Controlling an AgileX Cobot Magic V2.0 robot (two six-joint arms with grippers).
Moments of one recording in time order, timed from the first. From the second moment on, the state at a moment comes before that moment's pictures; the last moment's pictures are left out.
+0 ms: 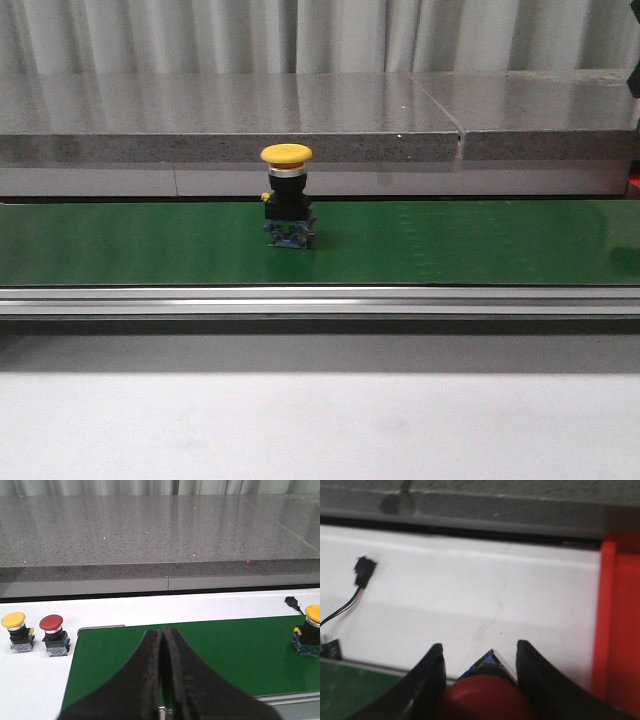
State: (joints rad) left arm -0.11 0.37 -0.49 -0.10 0.40 0.06; right arm -0.25 1.70 -1.34 0.57 0.64 -0.60
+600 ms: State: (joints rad) left arm -0.11 0.37 -0.49 -0.10 0.40 0.06; right arm -0.39 2.00 -1.58 0.57 0.50 -0.58
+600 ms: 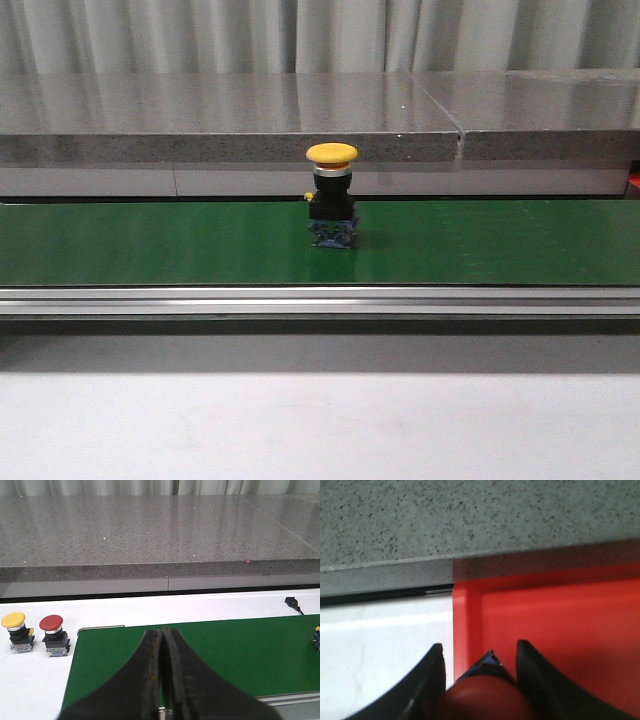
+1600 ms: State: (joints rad) left arm -0.11 0.37 -0.49 -0.10 0.40 0.06; right arm -0.39 2.15 -1.65 0.52 0.49 -0.58
